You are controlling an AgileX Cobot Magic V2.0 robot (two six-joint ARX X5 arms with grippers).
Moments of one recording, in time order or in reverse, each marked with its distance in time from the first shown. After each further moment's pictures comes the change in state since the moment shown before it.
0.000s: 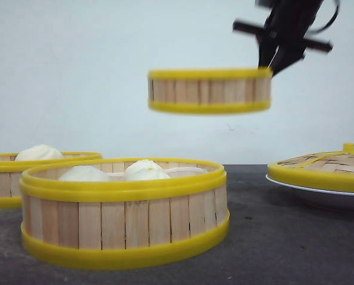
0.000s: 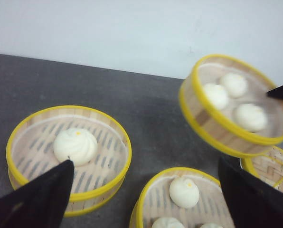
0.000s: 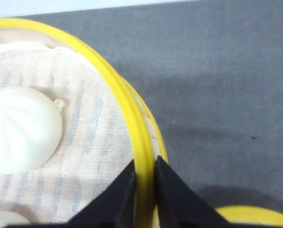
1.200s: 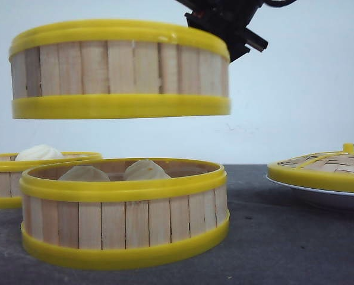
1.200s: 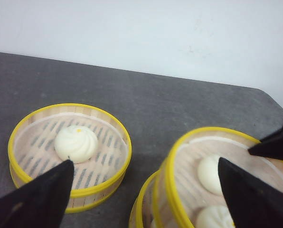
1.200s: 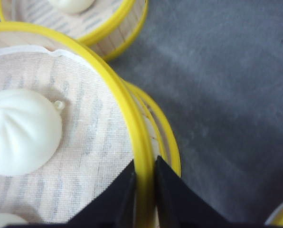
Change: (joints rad) left arm 0.000 -0.023 0.000 -0.017 0.000 0.000; right arm 0.338 -0.012 -0.084 -0.135 -0.127 -0.177
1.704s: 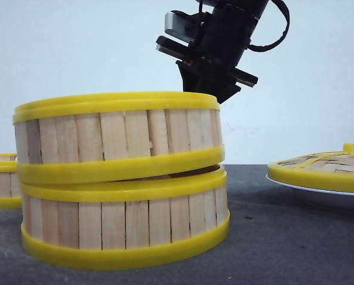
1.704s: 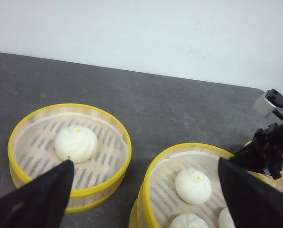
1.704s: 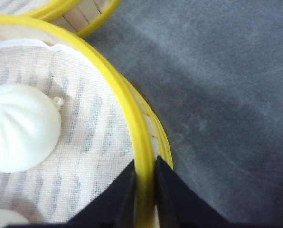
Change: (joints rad) left arm 0.000 0.000 0.000 0.000 0.000 0.000; right arm 0.002 0.124 -0.001 0.003 0.039 -0.003
